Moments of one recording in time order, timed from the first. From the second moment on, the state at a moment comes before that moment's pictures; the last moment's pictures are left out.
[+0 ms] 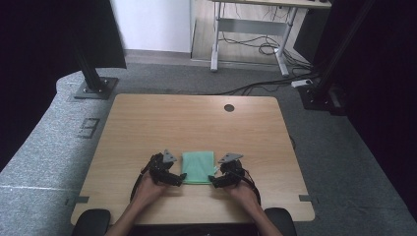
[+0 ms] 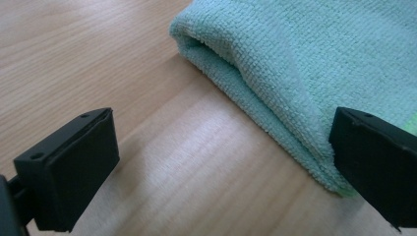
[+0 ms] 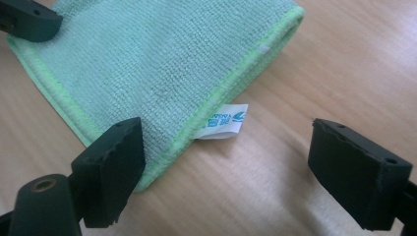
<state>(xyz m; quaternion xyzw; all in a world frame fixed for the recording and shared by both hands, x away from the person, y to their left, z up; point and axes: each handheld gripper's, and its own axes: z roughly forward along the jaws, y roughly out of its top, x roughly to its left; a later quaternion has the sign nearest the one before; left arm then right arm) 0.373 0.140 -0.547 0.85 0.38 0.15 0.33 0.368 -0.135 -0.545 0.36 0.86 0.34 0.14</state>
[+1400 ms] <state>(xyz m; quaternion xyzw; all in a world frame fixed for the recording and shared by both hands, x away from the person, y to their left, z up) 0.461 0.144 -0.549 0.83 0.43 0.15 0.33 0.453 -0.133 -0.549 0.41 0.83 0.36 0.15</state>
